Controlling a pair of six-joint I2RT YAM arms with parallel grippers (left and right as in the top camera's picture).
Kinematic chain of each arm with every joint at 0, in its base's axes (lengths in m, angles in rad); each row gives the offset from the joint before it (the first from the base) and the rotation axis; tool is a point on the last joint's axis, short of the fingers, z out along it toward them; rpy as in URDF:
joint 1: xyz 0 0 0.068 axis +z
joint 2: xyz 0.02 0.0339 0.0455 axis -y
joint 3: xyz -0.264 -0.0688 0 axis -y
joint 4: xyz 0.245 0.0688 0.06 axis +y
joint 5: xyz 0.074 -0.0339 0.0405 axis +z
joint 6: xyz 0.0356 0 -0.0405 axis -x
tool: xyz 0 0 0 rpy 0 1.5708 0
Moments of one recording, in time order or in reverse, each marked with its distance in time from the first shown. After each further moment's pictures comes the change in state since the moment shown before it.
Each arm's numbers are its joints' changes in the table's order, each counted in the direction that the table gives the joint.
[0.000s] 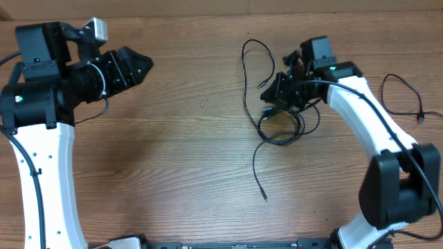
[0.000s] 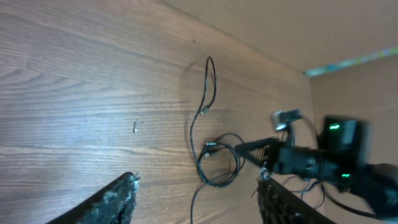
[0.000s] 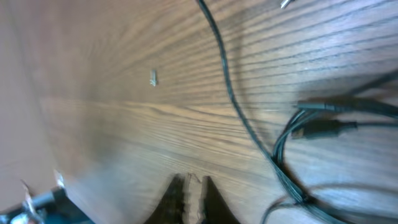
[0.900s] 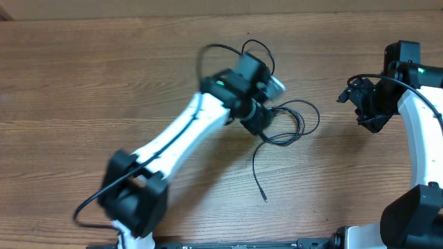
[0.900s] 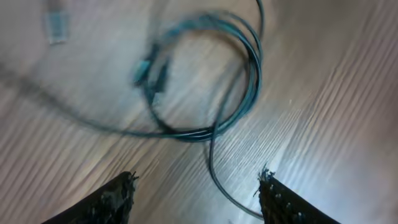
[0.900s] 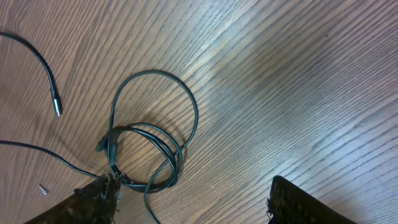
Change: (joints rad) left arm -0.793 -0.483 -0.100 -0.262 0.367 -0.549; right arm -0.377 0.172 0.021 0.383 -0.417 -0.145
